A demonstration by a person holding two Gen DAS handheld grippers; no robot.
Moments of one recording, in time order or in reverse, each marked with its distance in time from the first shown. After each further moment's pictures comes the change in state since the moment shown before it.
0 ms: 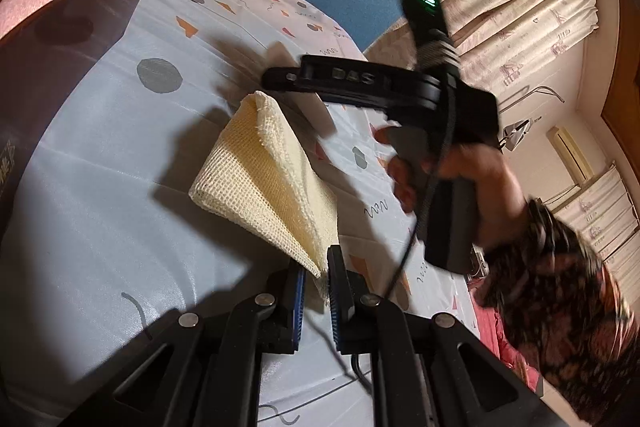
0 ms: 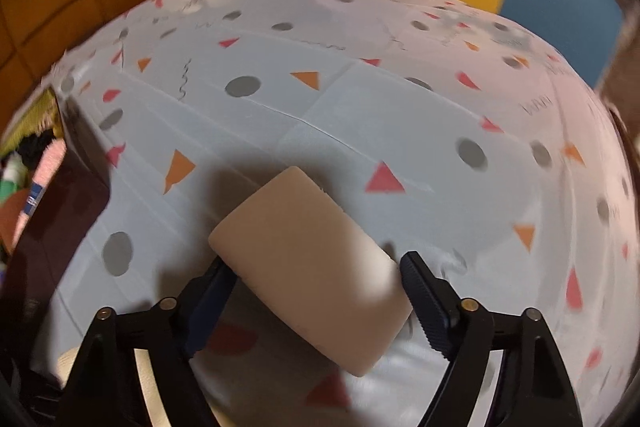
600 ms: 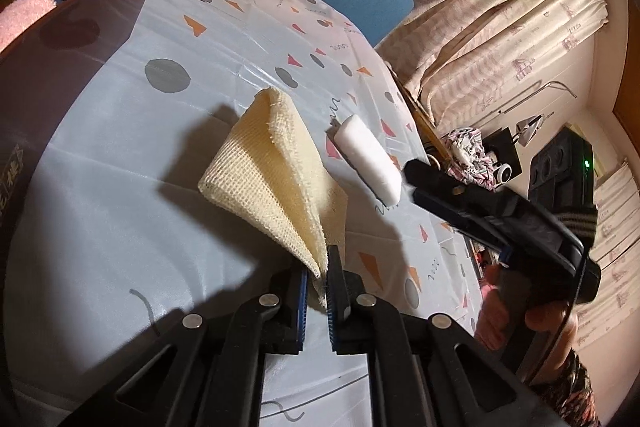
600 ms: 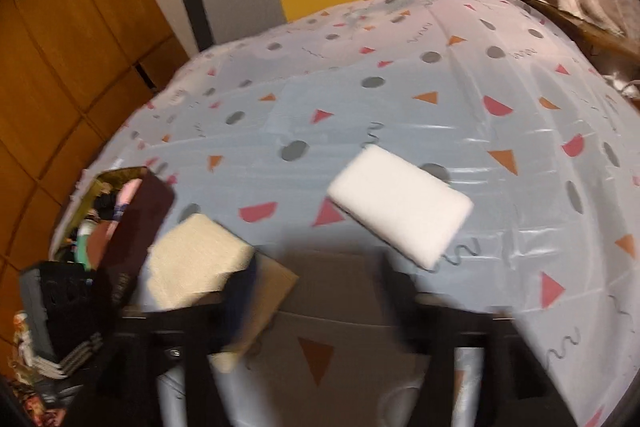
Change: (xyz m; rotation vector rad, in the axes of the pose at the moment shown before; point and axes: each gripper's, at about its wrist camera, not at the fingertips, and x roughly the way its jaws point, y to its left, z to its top) left arm -0.003 -0.003 -0.002 0.011 0.021 0.062; right arm -0.096 -0.019 -0.121 0.407 -0.185 0.081
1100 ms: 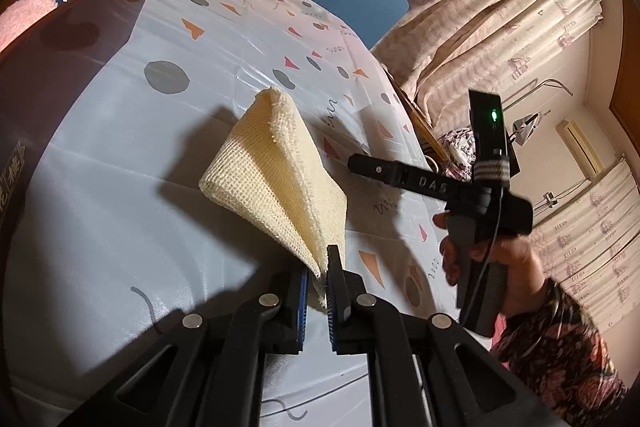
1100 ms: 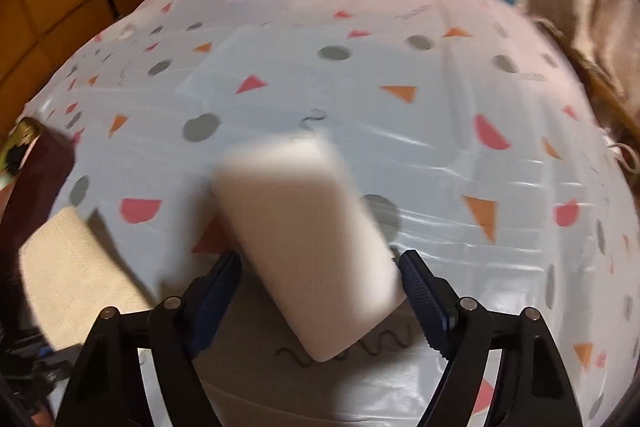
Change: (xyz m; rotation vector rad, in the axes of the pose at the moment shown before) left arm 0.000 -0.001 -0.003 0.010 -0.017 -0.012; right arm 0.063 -0.032 0.036 -0.194 0.142 -0.203
